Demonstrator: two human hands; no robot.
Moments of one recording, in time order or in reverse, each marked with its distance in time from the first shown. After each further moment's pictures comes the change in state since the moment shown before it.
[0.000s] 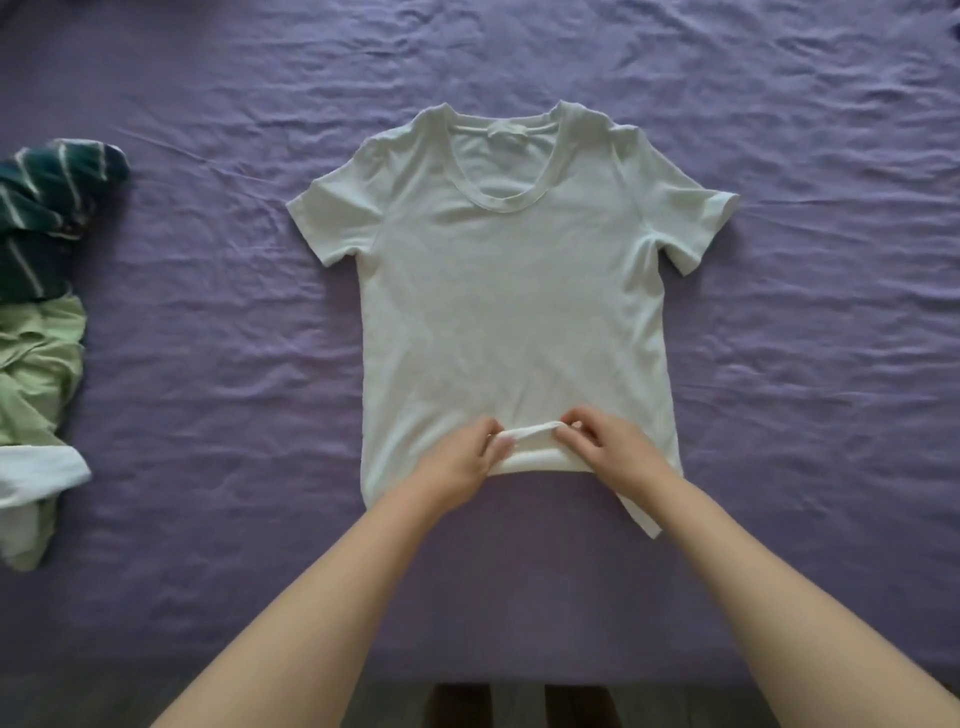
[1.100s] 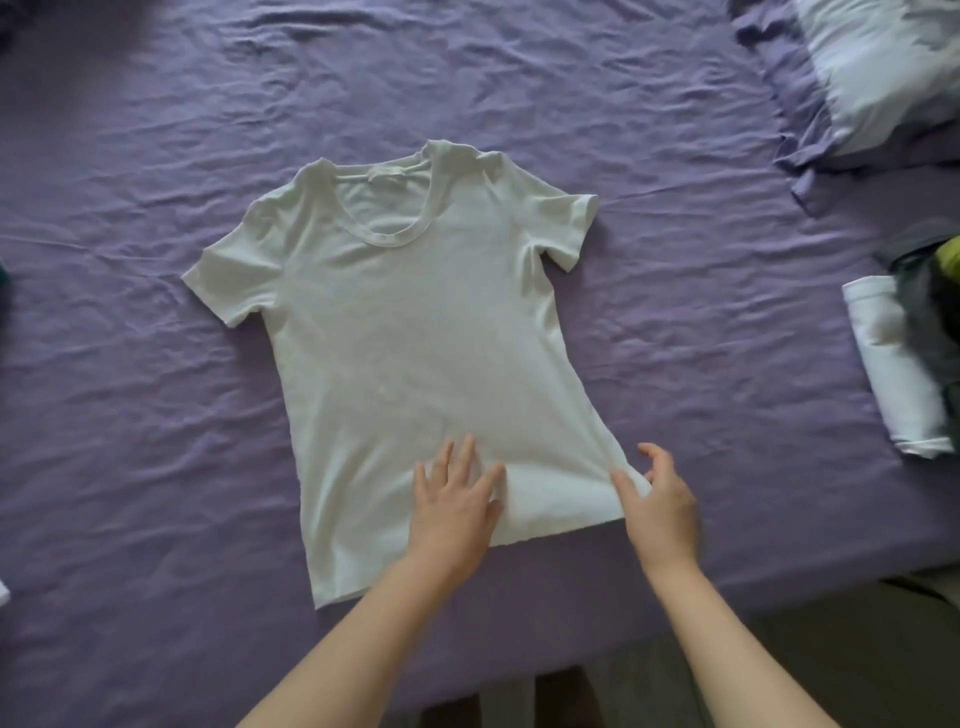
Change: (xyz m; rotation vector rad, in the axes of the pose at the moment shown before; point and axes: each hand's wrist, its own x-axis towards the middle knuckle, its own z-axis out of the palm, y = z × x) left_hand -0.023 0.027 0.068 0.677 0.055 0.172; right_hand -0.111 0.057 0.010 0.188 0.628 0.610
